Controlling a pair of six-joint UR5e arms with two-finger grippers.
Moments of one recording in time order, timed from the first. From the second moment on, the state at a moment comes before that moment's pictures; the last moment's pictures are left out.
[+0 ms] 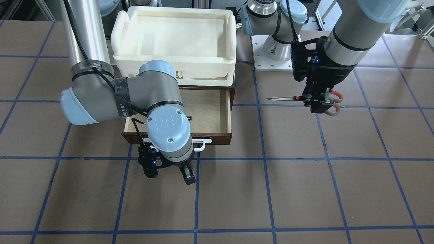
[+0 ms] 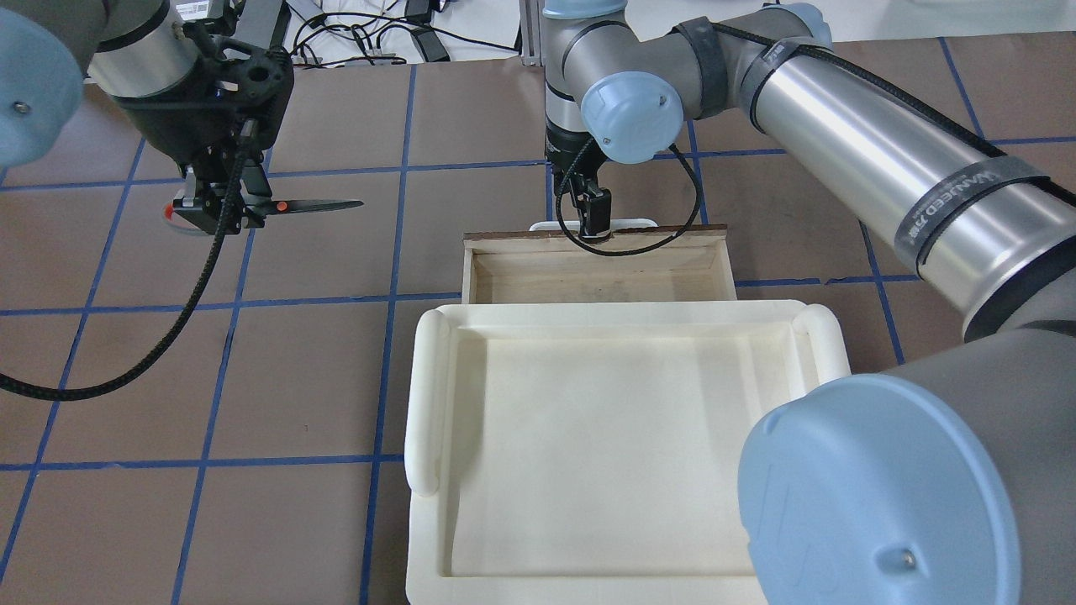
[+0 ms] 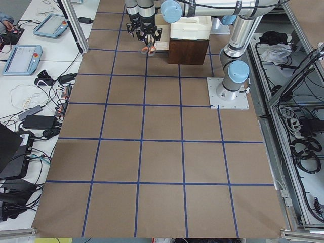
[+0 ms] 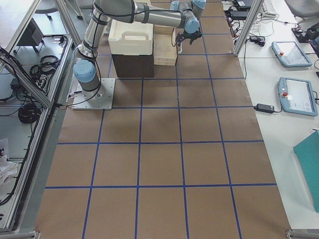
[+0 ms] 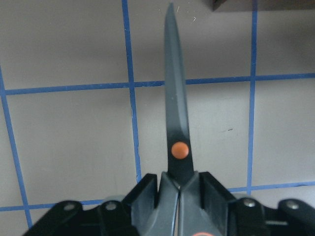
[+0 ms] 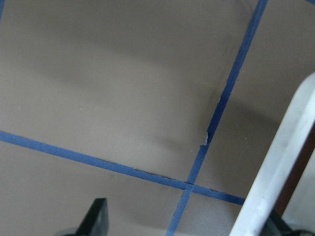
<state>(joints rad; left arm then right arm) -1.50 -1.63 -1.54 -1.61 1.60 1.68 1.85 -0.98 1.29 -1.76 -1.50 1.50</state>
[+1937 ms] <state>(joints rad) -1.50 -1.63 -1.54 -1.61 1.59 1.68 1.83 -0.95 1.26 -1.76 -1.49 1.47</state>
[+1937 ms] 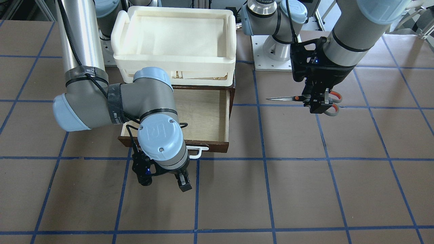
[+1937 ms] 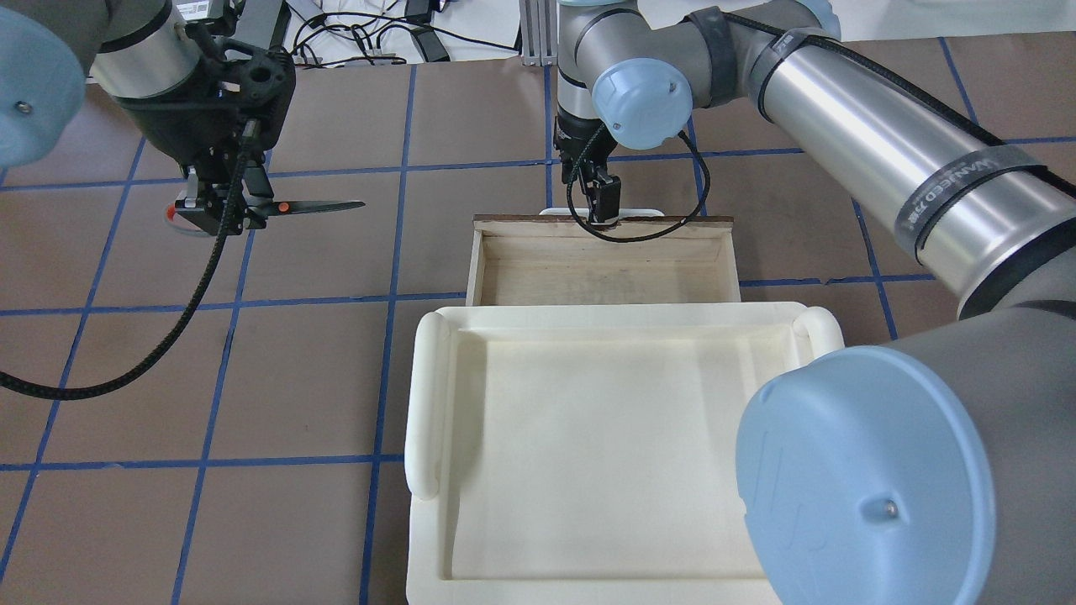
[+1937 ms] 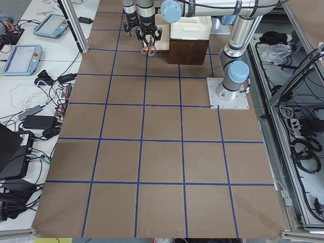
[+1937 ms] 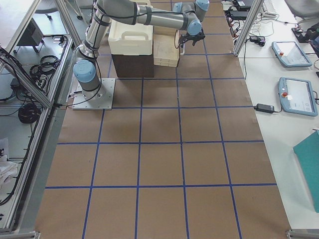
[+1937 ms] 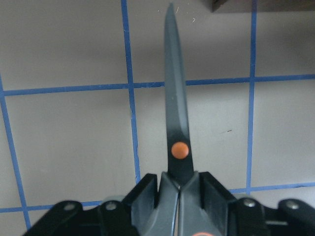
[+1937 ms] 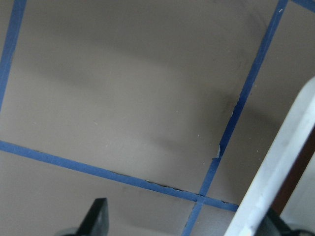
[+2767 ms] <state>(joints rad) -1.51 -1.62 -1.54 -1.61 1.58 1.66 1.82 -1.10 1.27 -1.72 -1.57 1.31</state>
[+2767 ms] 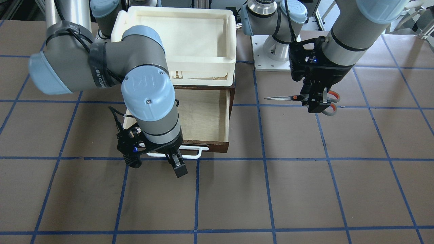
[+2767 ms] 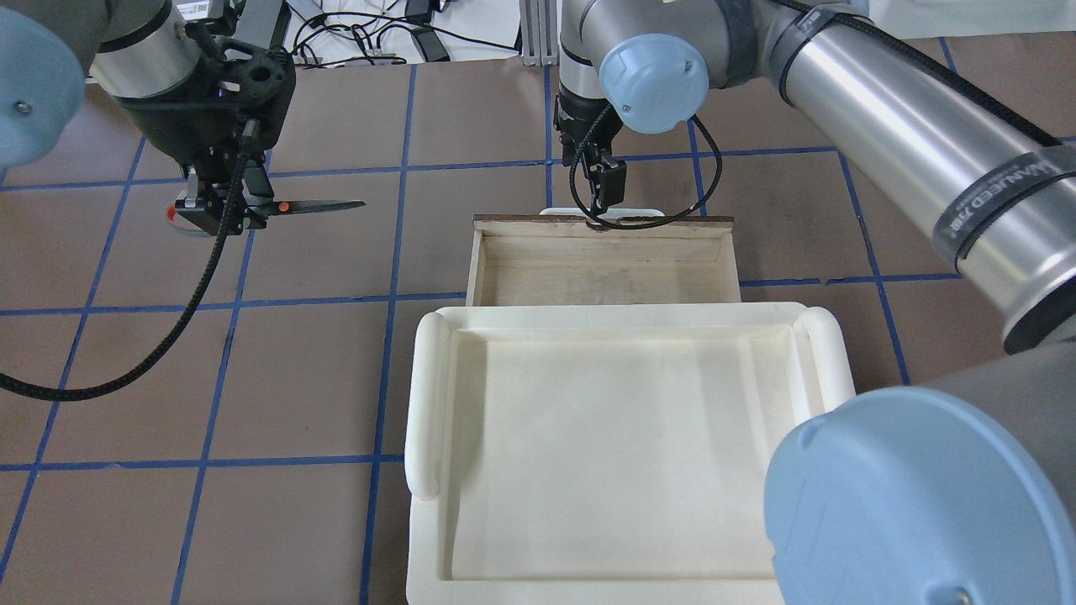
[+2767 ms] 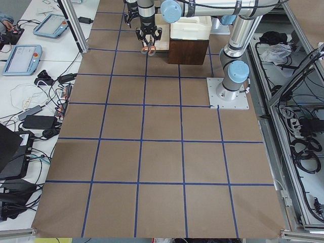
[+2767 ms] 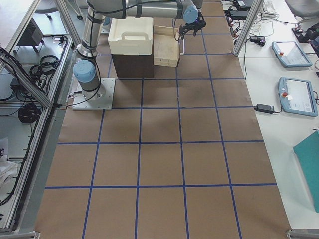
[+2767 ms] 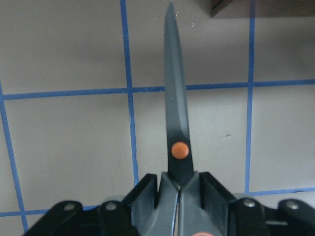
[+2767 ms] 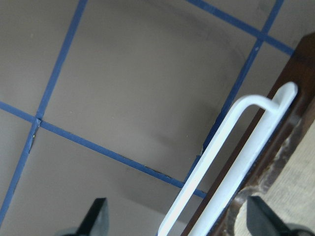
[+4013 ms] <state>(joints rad) -1.83 -1.76 -1.49 -1.51 1.49 1.38 1.62 -1.36 1.32 -1.70 -1.64 0.36</state>
